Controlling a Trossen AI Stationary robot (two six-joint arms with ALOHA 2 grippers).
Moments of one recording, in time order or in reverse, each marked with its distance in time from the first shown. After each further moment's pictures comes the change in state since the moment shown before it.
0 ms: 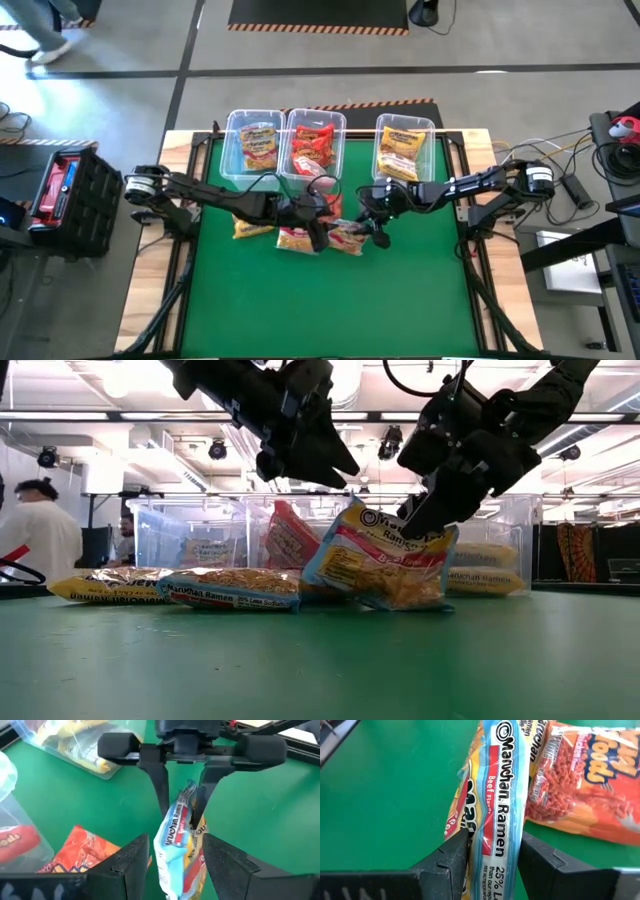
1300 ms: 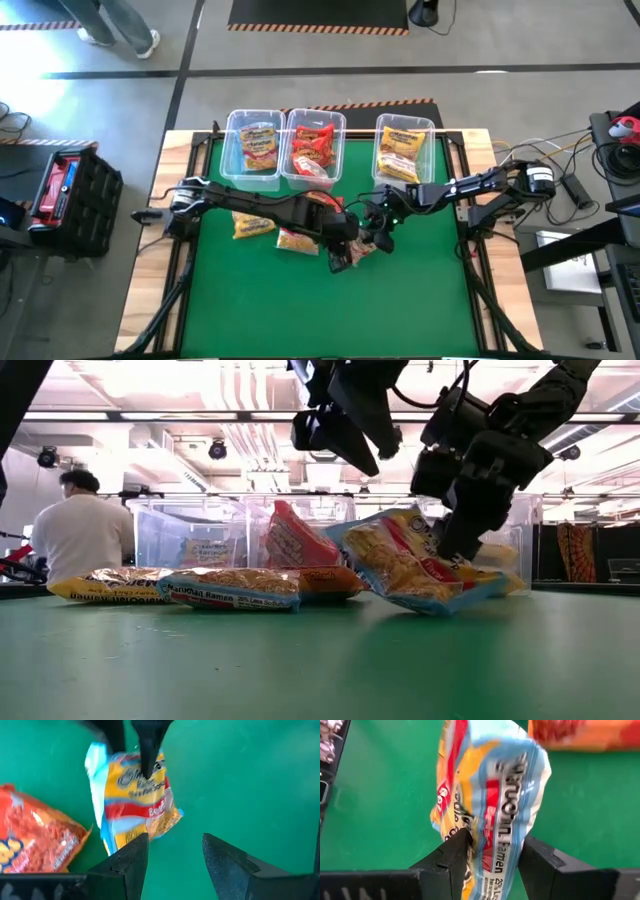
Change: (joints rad) left arm -0.066 0.364 0.732 -0.790 0.174 -0.106; right arm 0.024 -0.003 -0.002 -0.193 -0.044 0.246
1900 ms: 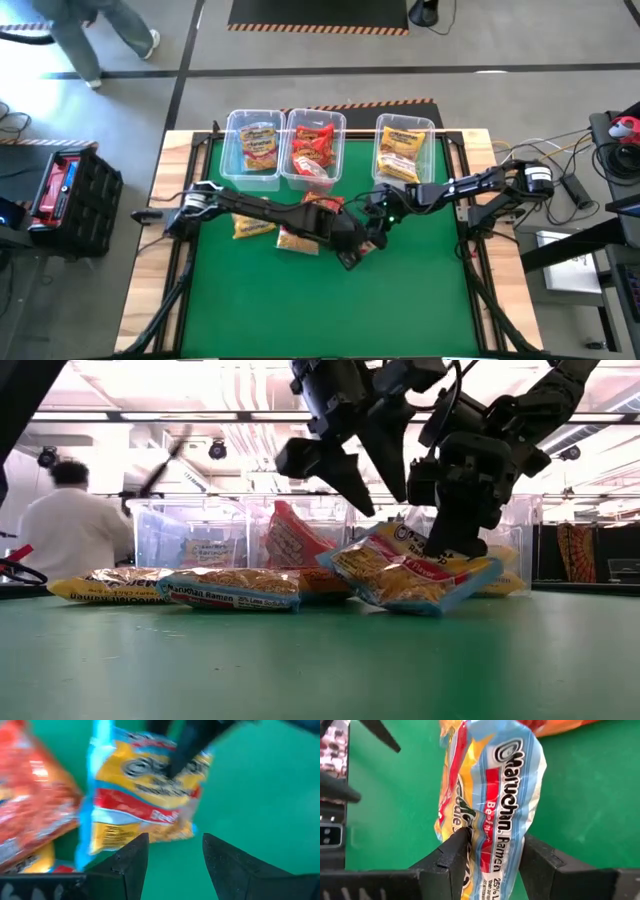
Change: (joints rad) left arm -0.011 0.092 0.020 -0.005 -0.096 -0.375; right arm -0.002 0.019 0.002 0.030 0.028 0.245
